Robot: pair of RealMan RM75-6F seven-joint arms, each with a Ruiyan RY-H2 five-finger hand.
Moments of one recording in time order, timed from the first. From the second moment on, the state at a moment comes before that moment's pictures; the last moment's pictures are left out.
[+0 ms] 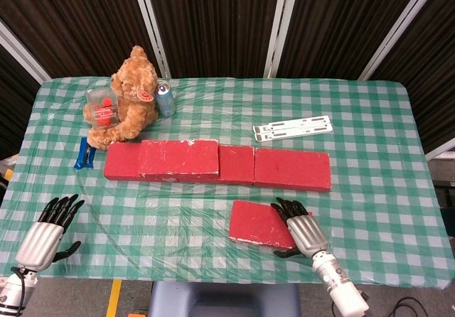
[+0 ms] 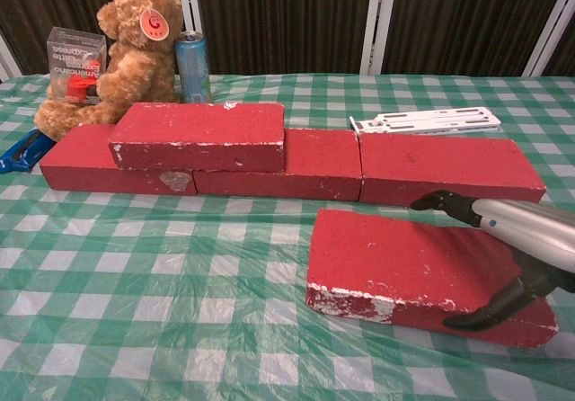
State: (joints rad) left arm -0.21 -1.28 0.17 -1.31 1.58 1.53 -0.07; right arm 0.34 -1.49 0.06 -1.81 -1.20 1.03 -0.48
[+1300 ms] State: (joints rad) left arm -0.17 -1.30 0.07 -1.31 1.58 1.47 0.02; right arm 0.63 -1.26 0.33 -1.90 -0.97 0.97 -0.54
